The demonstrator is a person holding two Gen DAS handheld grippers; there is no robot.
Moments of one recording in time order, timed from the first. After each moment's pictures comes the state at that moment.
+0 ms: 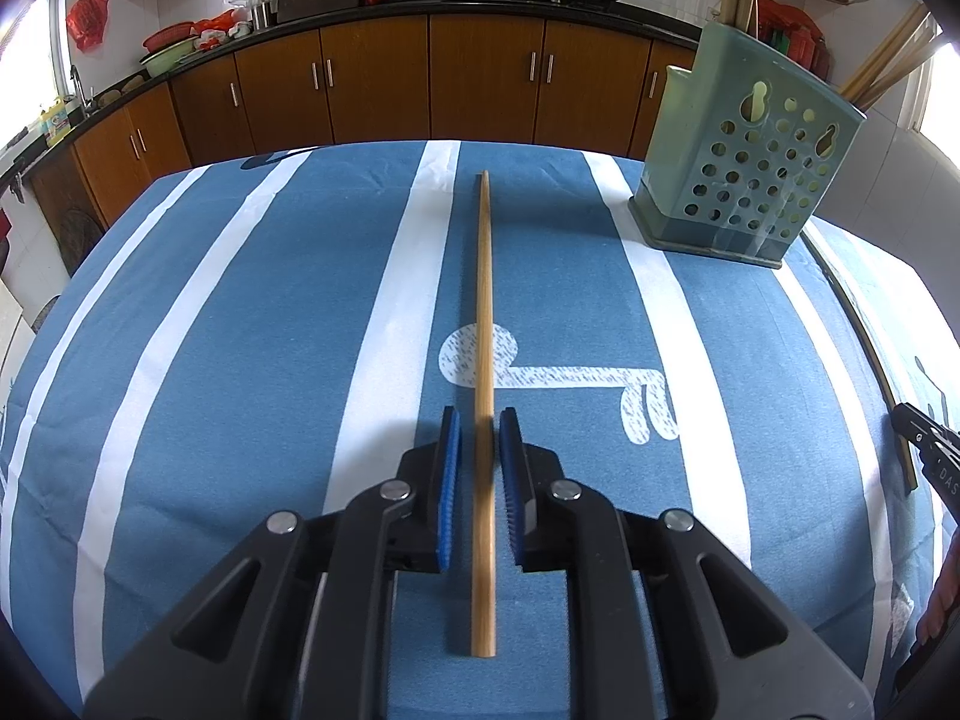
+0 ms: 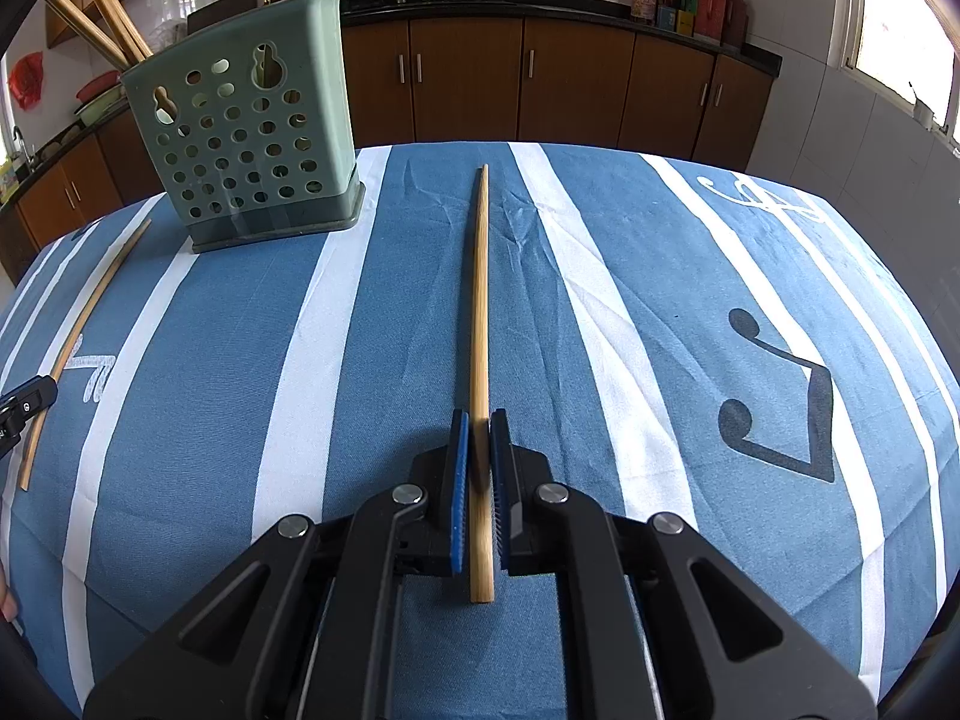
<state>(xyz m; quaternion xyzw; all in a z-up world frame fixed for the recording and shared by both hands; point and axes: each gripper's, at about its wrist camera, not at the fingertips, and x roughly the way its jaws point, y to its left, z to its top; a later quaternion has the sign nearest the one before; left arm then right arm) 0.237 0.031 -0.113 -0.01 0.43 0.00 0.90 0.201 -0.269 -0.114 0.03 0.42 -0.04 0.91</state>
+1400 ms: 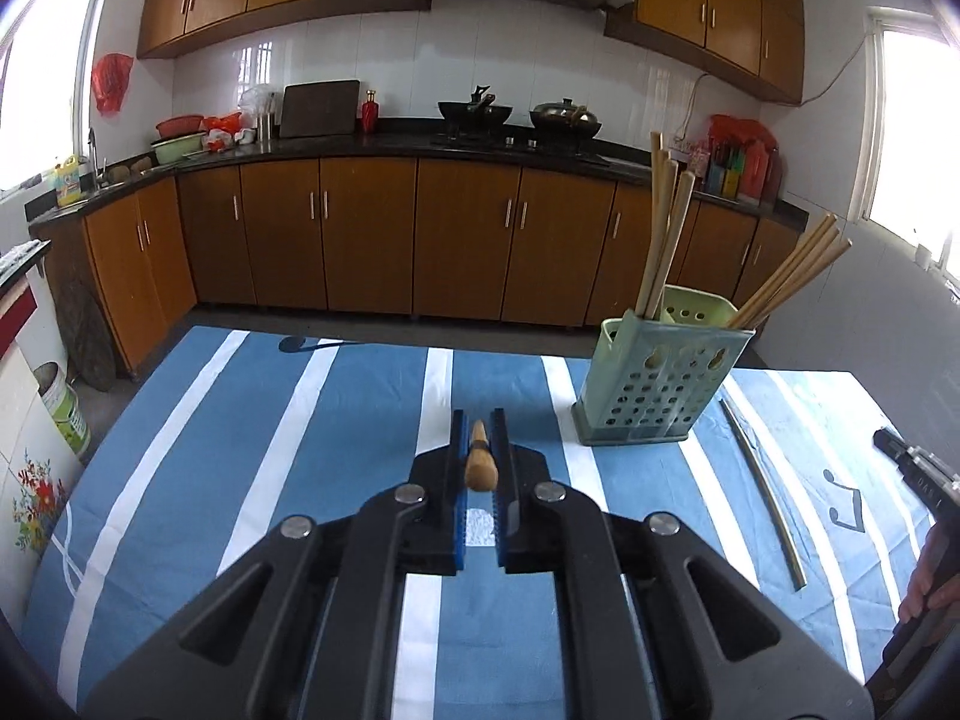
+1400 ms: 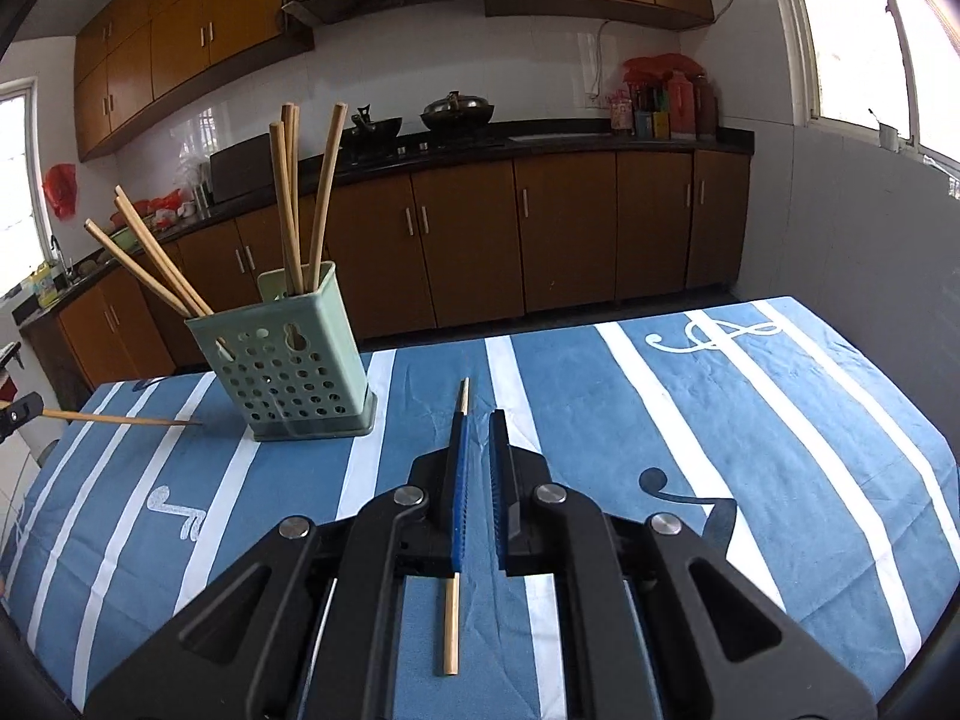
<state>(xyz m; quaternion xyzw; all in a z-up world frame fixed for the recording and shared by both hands) 0.197 0.052 0.022 -0.03 0.29 -0.03 0.96 0.176 -0.315 -0.023 0.07 0.30 -0.01 0.95</state>
